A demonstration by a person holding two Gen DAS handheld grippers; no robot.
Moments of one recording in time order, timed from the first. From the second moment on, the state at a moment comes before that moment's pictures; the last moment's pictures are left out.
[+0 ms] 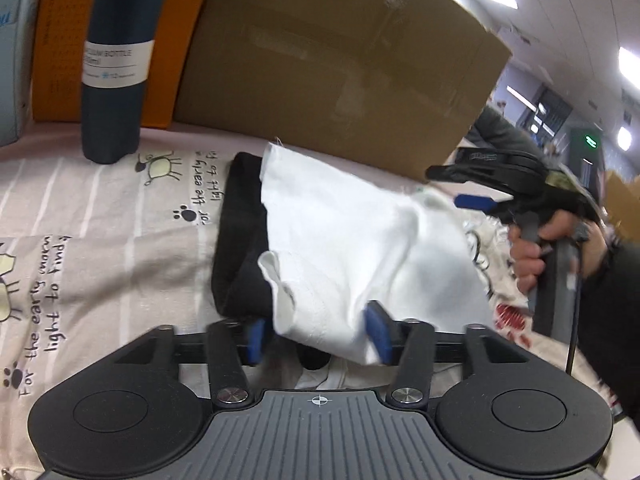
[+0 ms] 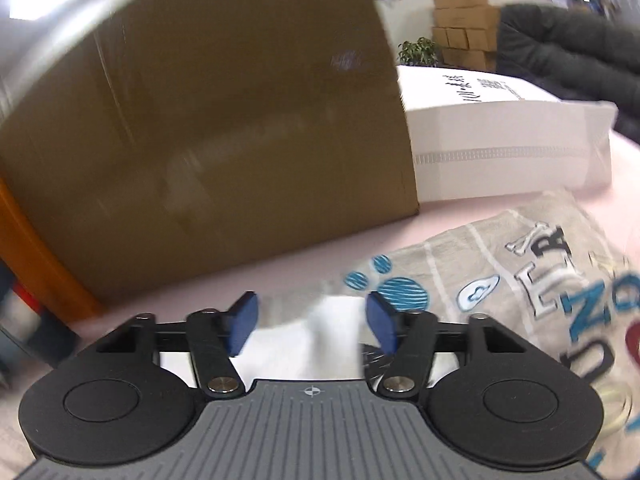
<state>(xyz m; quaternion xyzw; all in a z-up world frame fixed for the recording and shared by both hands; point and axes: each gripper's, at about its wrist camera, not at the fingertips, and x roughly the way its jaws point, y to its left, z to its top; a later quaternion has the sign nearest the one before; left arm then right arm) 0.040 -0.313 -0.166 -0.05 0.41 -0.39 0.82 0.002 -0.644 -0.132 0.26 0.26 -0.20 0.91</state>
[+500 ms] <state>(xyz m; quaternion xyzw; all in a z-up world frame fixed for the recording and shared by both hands) 0.062 -0.308 -0.174 -0.07 0.46 -0.34 0.82 -0.123 -0.608 -0.163 0.43 0.34 -0.19 0.81</state>
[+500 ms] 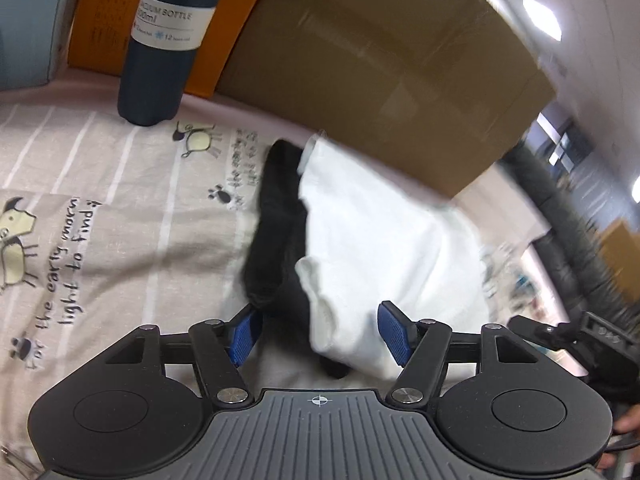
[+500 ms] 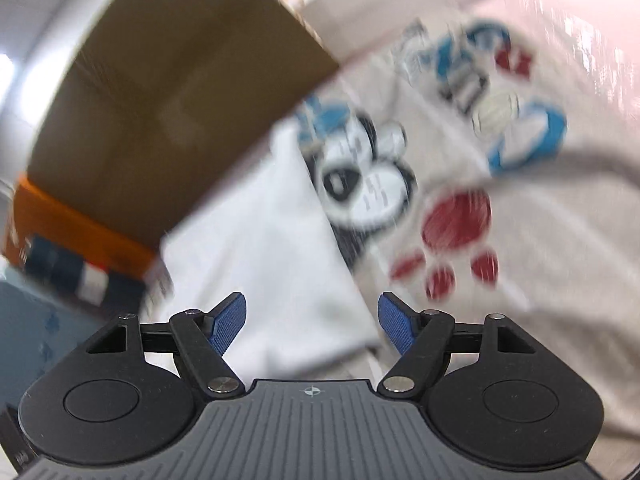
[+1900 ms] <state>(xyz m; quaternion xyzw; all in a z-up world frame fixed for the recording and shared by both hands) -0.079 -0.159 0.007 -0.03 0.10 -0.32 0.94 -0.194 -0.370 0.003 0.23 0.10 -0.19 0.95</state>
